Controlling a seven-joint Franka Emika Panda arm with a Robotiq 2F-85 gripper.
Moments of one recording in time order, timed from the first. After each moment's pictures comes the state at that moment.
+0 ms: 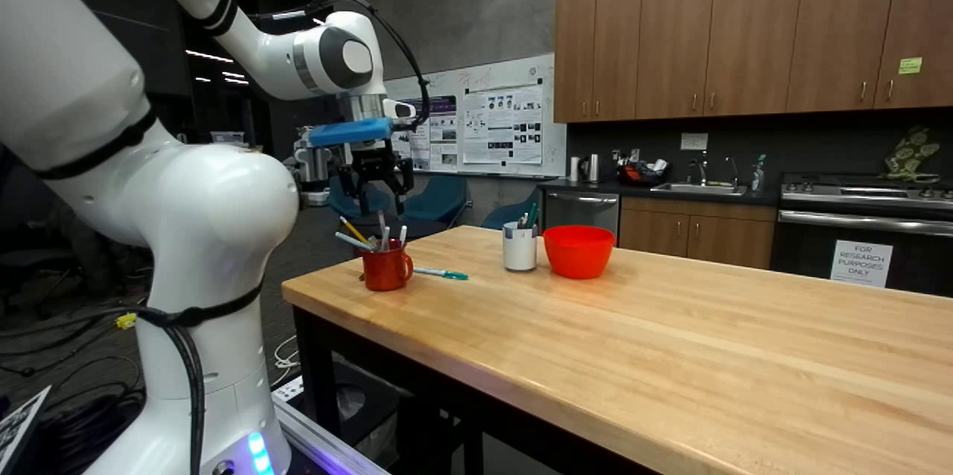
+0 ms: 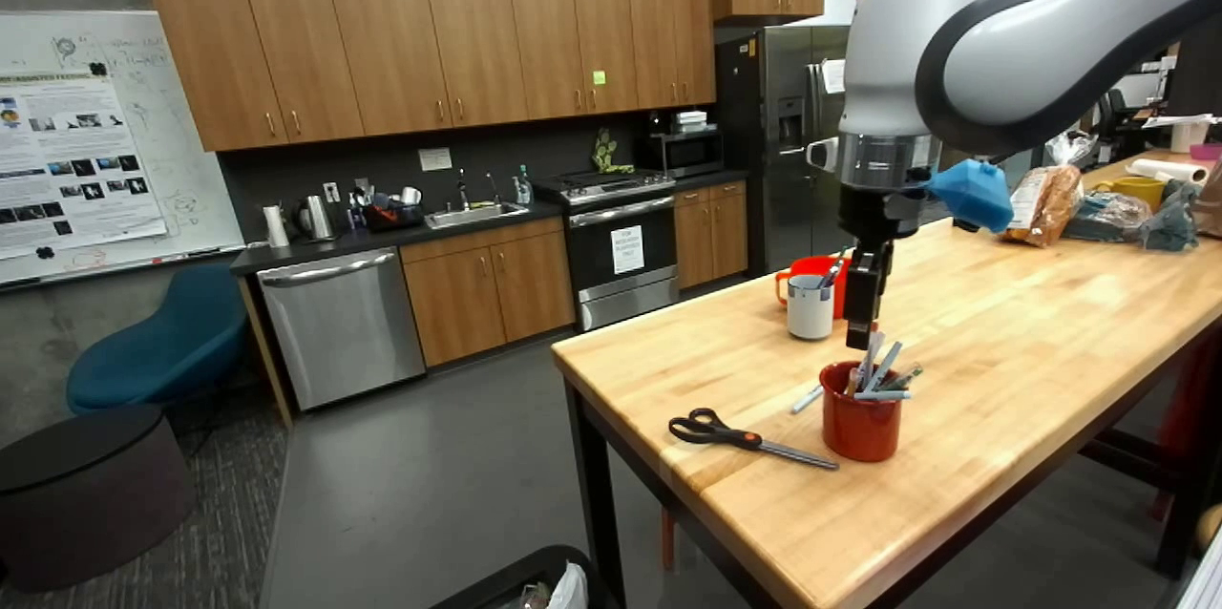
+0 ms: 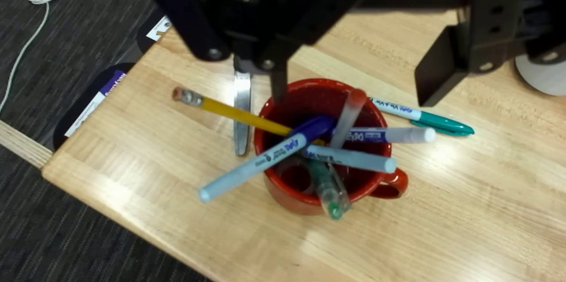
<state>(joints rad) 0.19 -0.67 0.08 -2.76 -0.04 2.20 -0.14</state>
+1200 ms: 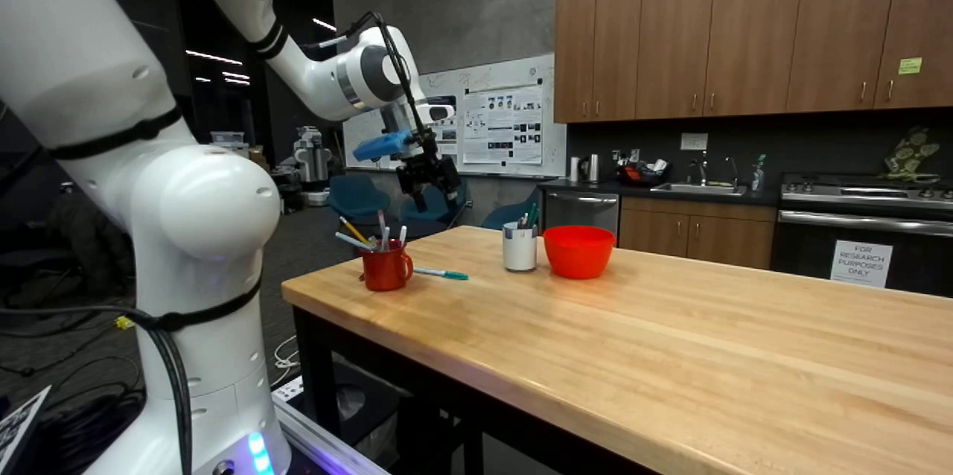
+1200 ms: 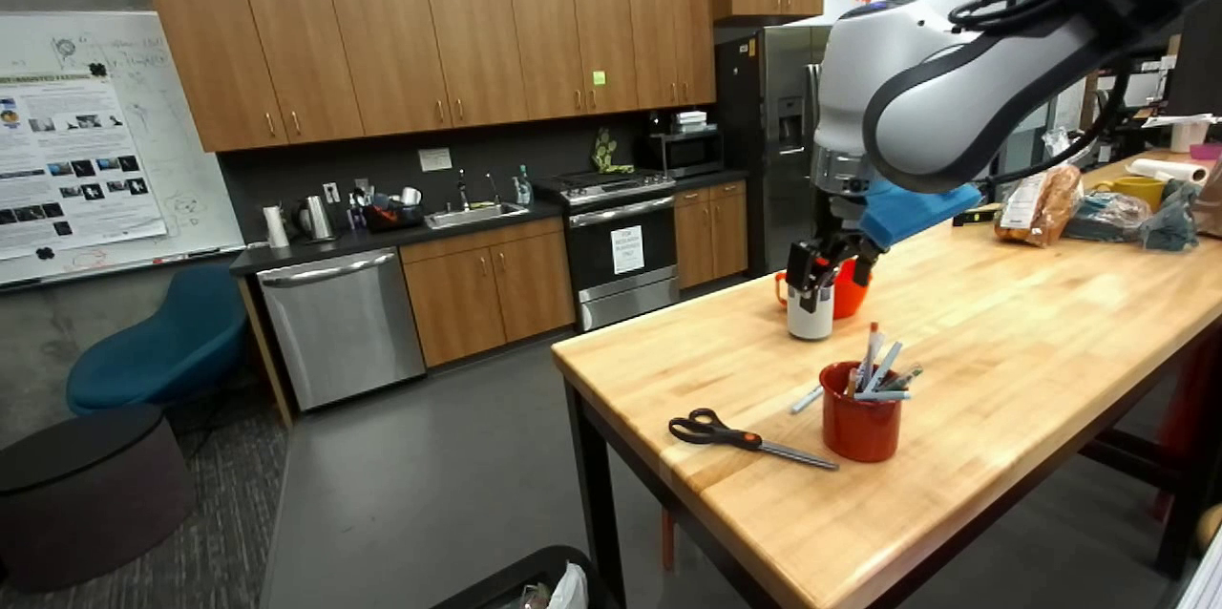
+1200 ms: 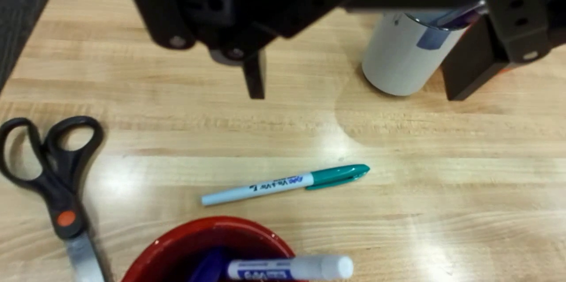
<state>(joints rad) -0.08 -0.47 0.18 -2.67 -0.17 2.42 0.35</state>
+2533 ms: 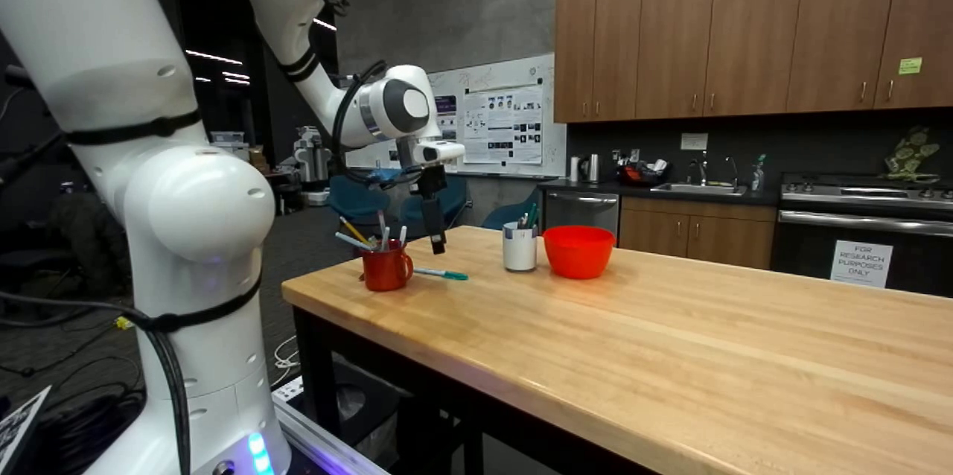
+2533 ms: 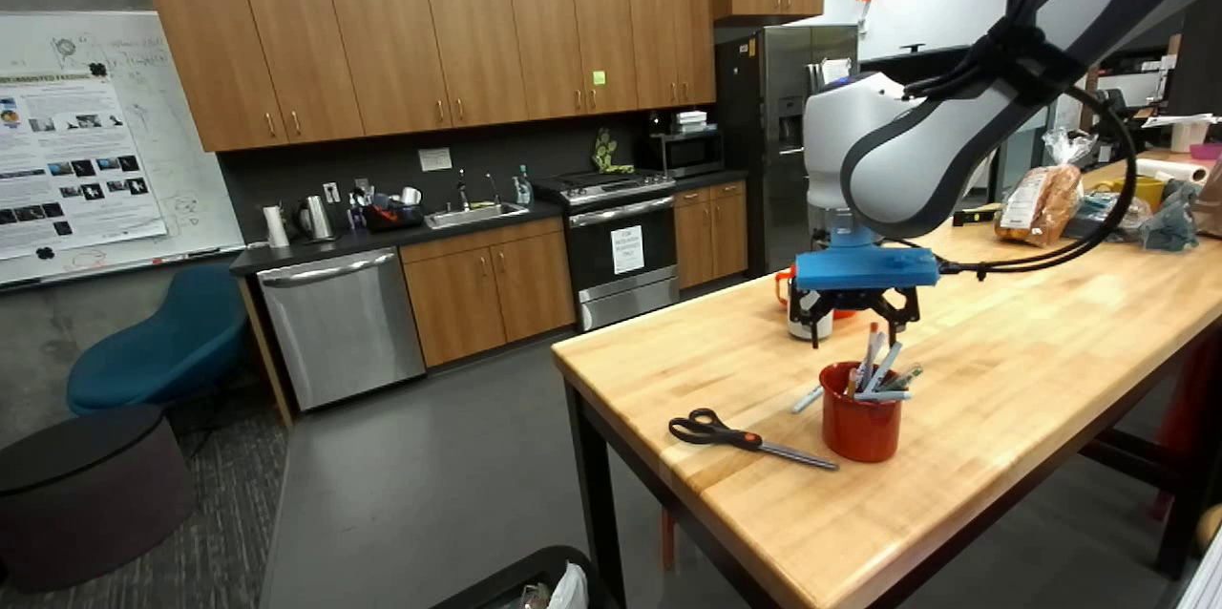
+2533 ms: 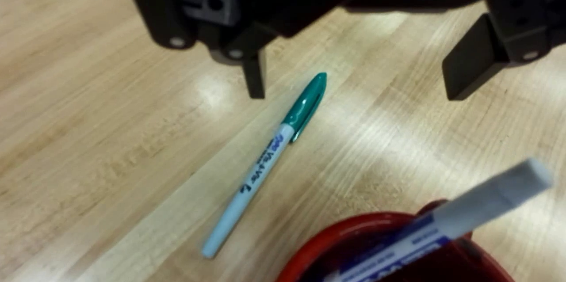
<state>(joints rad) -0.14 -0.29 0.20 -2.66 -0.18 2.41 1.13</state>
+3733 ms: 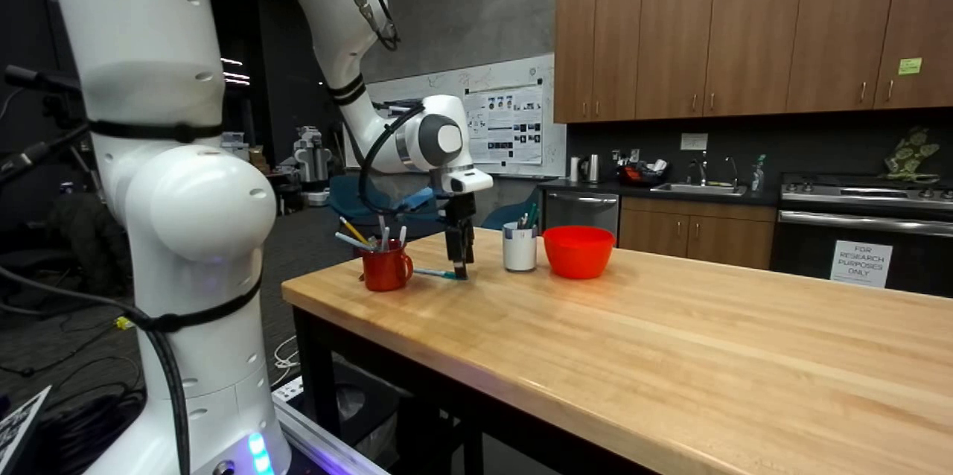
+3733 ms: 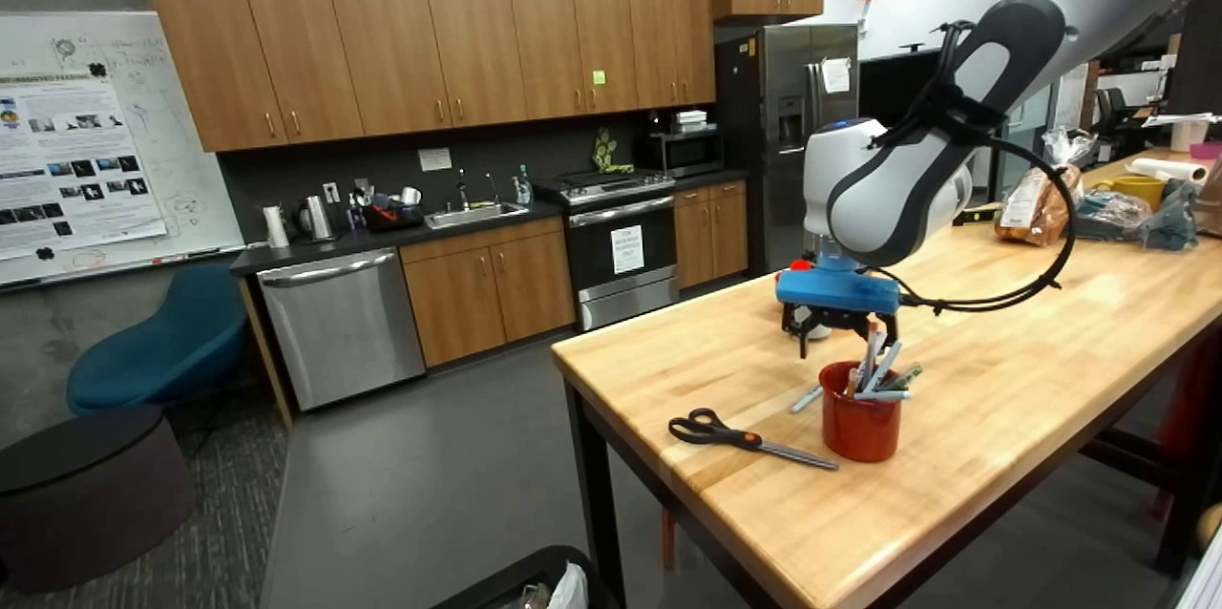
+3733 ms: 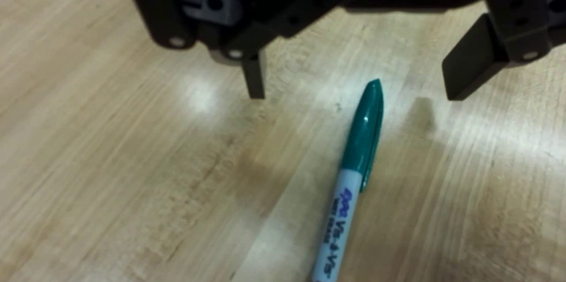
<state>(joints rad) -0.13 -0.07 0.08 -2.58 -0.18 2.59 1.23</state>
